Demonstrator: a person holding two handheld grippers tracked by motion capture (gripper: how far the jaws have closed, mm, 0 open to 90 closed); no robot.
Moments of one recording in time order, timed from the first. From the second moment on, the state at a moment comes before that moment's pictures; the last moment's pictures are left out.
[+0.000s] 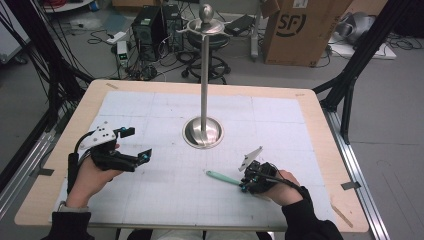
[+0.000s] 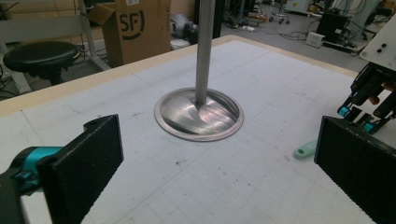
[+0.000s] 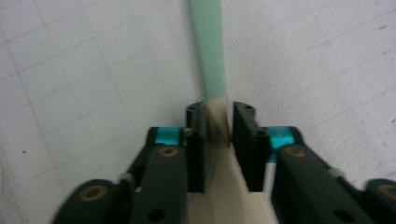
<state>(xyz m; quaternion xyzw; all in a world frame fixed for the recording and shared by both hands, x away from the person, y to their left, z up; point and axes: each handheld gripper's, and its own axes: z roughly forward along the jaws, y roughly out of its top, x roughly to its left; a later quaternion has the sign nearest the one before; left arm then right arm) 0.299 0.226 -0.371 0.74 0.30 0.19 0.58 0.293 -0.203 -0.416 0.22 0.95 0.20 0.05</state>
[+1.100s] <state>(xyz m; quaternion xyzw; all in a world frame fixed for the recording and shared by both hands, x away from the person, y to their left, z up) 0.300 0.227 -0.372 0.74 0.30 0.19 0.58 0.297 -0.245 -0.390 0.26 0.88 0.39 0.07</state>
